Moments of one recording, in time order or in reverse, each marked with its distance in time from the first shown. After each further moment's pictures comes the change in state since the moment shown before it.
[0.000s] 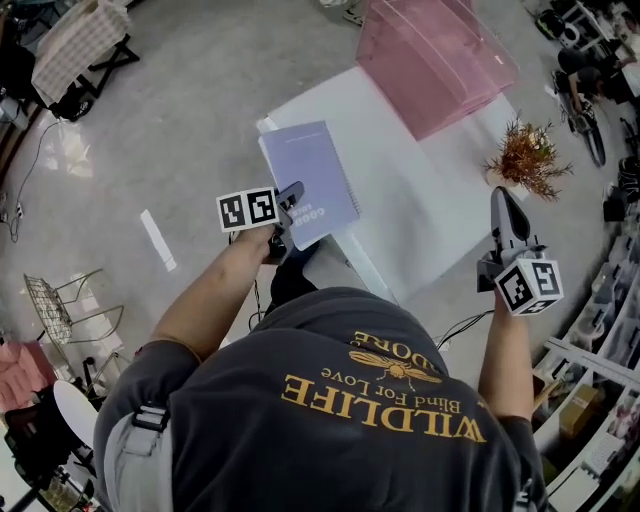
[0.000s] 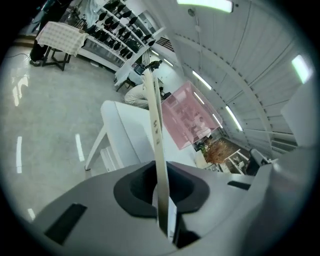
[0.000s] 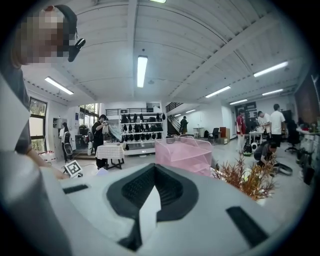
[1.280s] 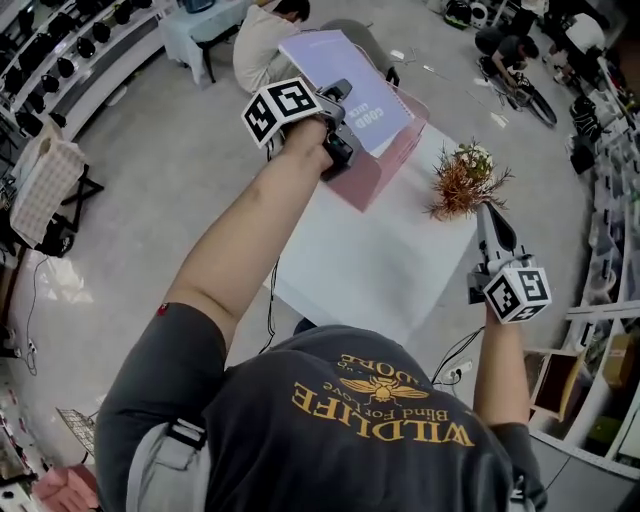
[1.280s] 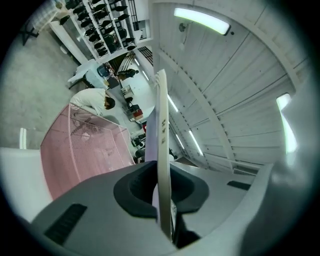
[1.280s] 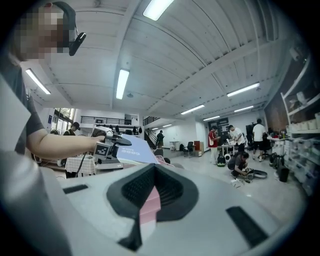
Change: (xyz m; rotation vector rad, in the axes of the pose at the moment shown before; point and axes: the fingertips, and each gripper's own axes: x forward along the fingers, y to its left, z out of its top) left arm 0.149 -0.373 0.298 -0.050 -0.166 -0.473; right arm -0.022 -0.091 0.071 0.033 -0.164 -0.294
